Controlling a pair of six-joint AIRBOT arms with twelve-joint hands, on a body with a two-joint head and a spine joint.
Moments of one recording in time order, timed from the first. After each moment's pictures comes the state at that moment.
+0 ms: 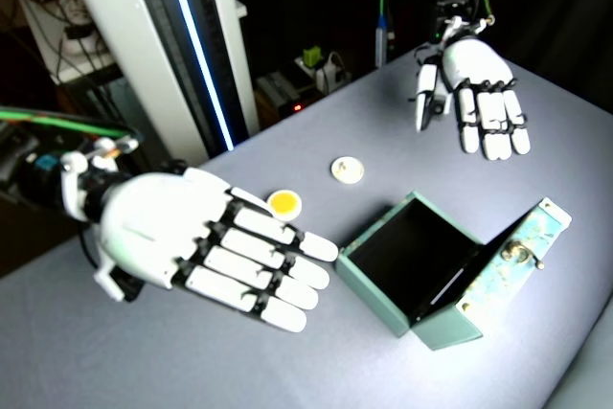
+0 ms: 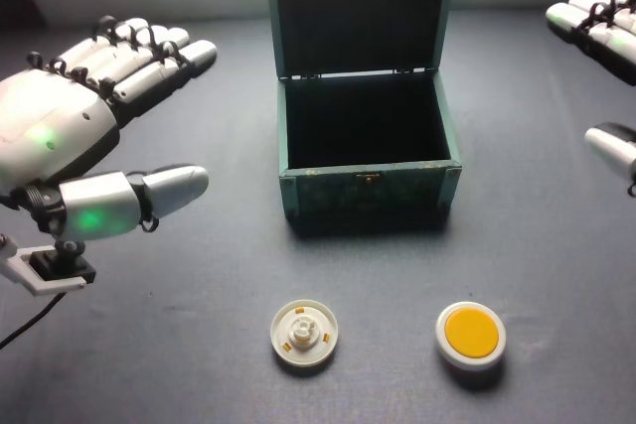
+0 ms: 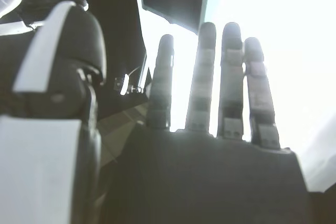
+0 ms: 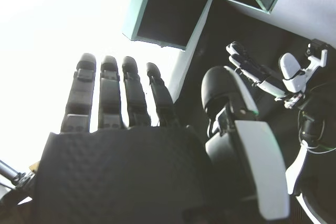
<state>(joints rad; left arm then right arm) 0.87 -0.97 1.15 -0.08 -1.09 0.83 -0.84 -0.83 0.94 0.27 0.99 -1.19</state>
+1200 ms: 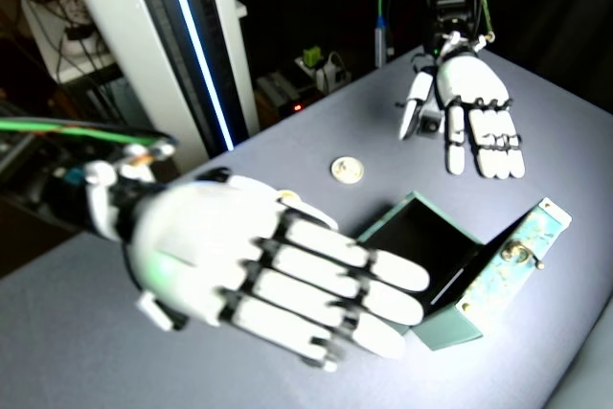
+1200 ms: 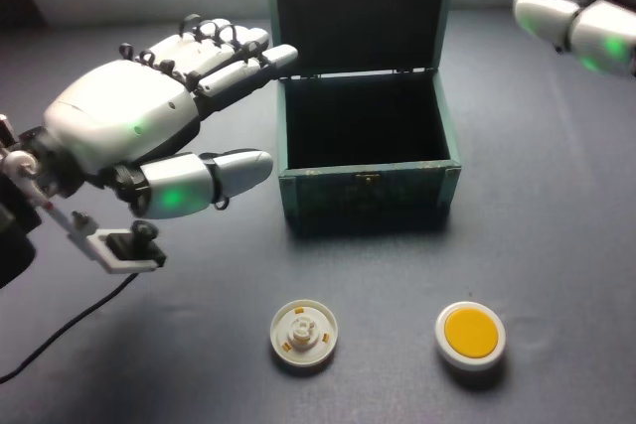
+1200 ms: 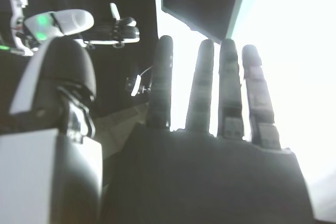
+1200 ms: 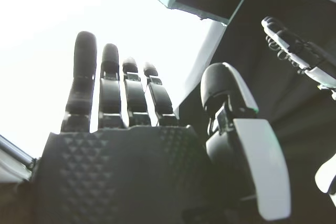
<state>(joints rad) 0.73 -1.11 1.28 0.05 -0.94 0.74 -0.51 -1.01 1.17 0.29 0.82 -1.19</state>
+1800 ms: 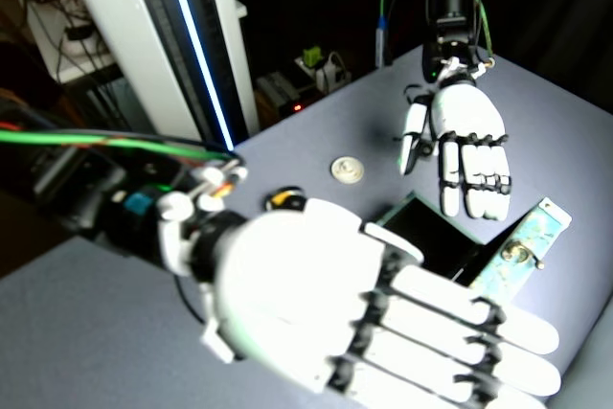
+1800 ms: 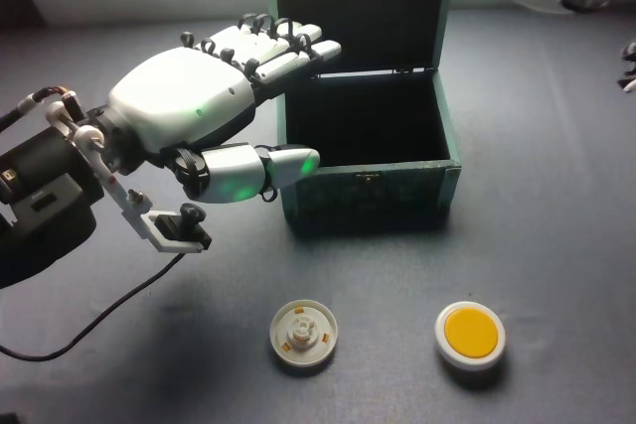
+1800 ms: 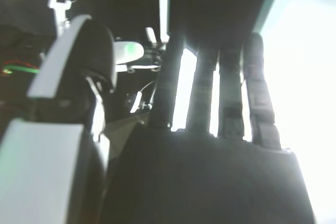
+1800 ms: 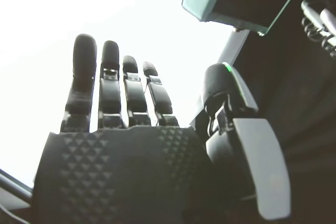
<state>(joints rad) 0.63 -1.21 1.37 0.12 -0.83 0.70 -0.35 -1.17 1.37 0.31 0.62 -1.19</state>
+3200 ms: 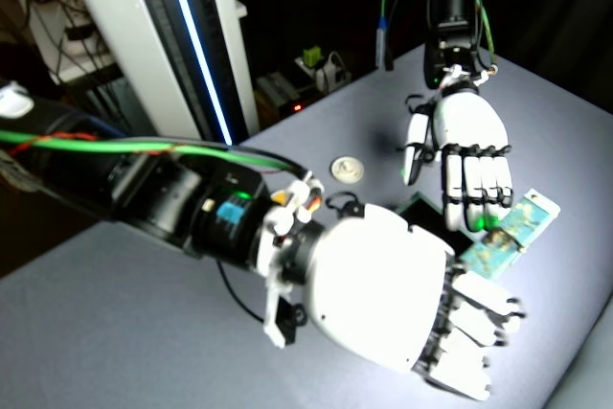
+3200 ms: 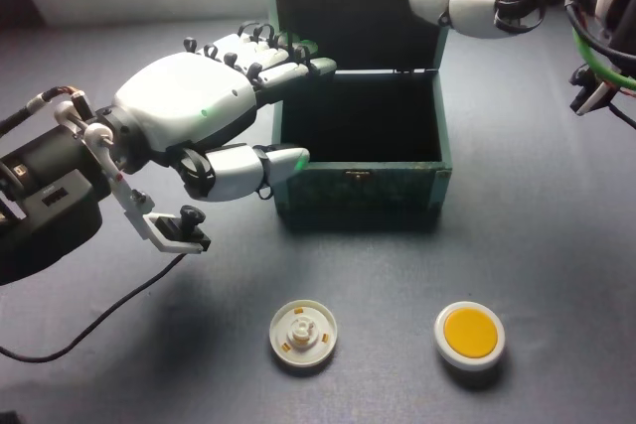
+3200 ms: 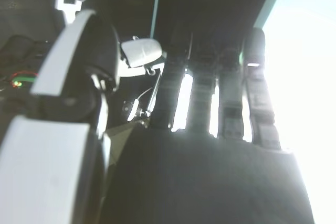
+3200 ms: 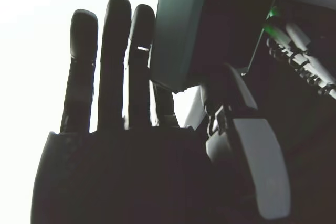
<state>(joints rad) 0.62 -1.24 1.40 0.11 -0.78 0.69 -0.33 -1.28 1.44 0.30 0.47 -1.16</state>
